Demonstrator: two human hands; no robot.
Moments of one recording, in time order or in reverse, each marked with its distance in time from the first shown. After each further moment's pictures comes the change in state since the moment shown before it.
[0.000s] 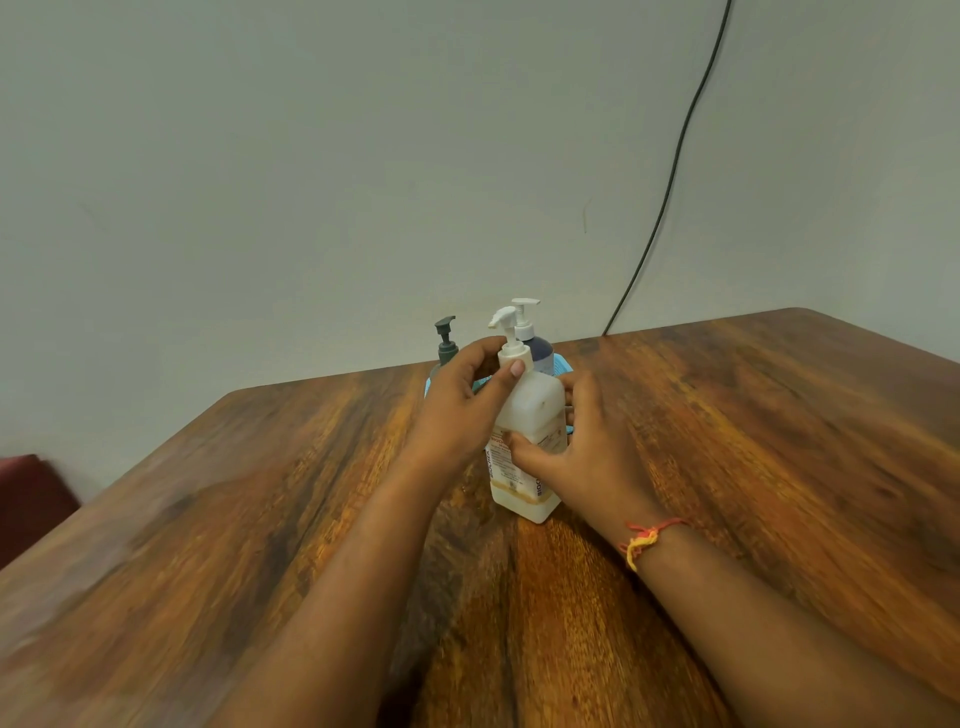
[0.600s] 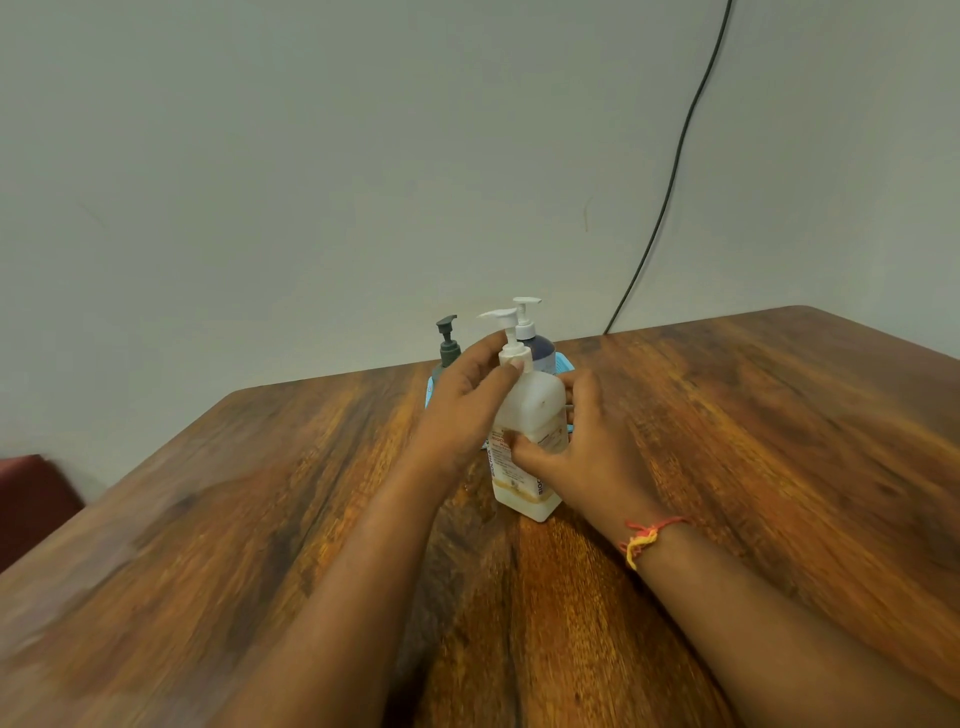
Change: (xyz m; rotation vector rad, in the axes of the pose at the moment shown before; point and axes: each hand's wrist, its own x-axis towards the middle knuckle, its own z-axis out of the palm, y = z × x) left_hand -0.005 0.010 0.002 -0.064 -0.029 -0.048; right_hand 0.000 -0.001 0.001 0.005 -0.009 0.001
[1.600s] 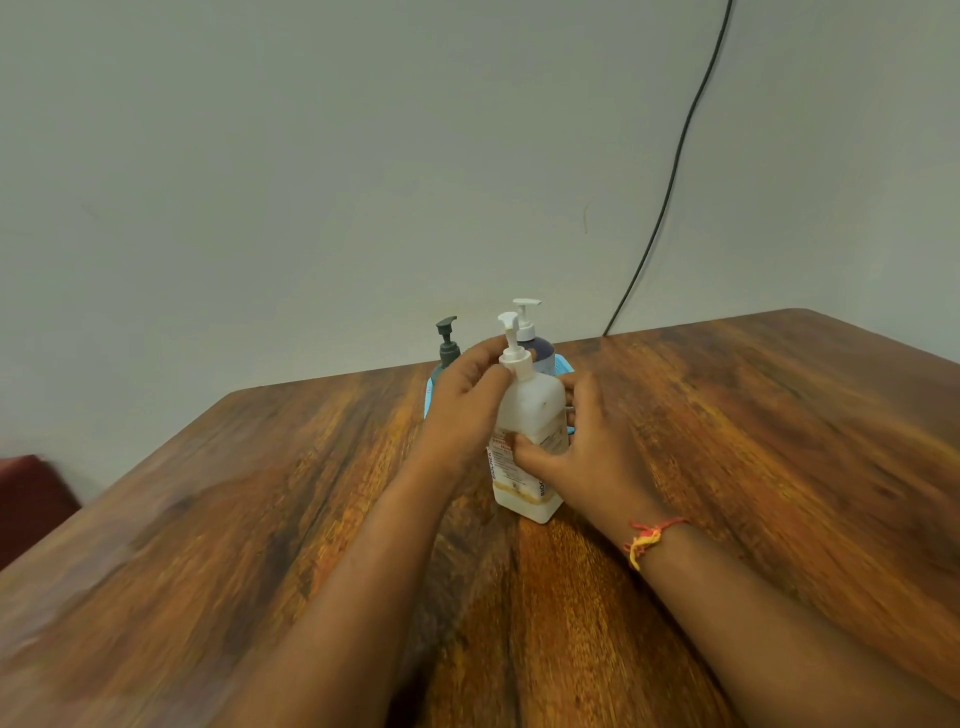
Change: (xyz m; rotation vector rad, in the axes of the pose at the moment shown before) left_hand -0.003 0.007 0.006 0.016 0.070 -0.063; right_hand 0.001 0.000 -0.002 0.007 -0.006 0.001
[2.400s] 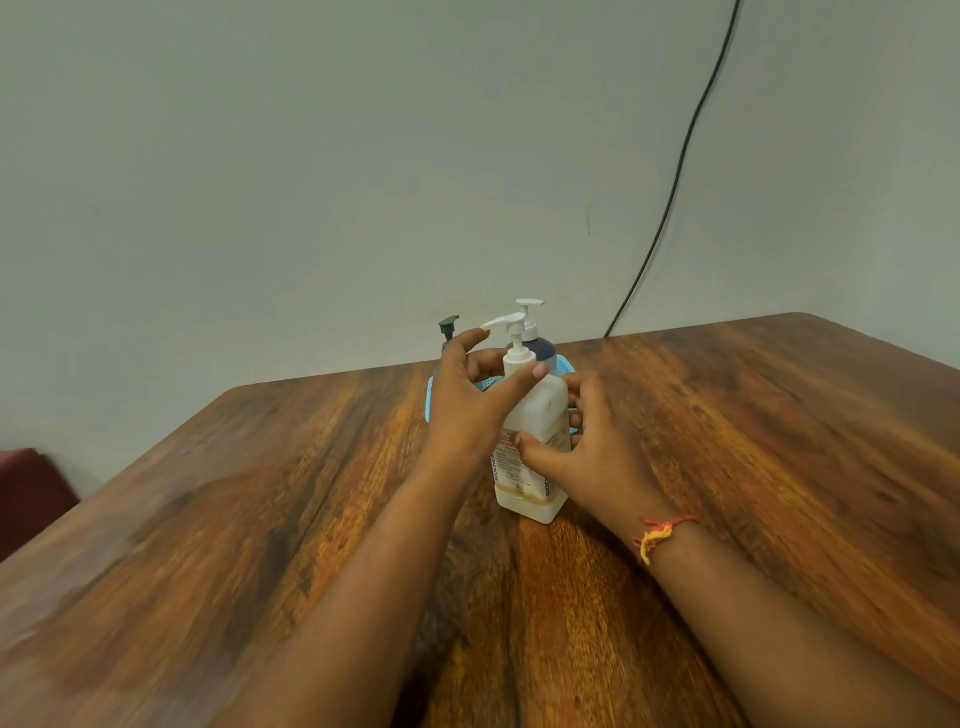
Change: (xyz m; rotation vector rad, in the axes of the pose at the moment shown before) left_hand 0.005 -0.011 0.003 -0.081 0.121 0.002; right_hand 0.002 0.009 0.000 0.114 -0.039 0.037
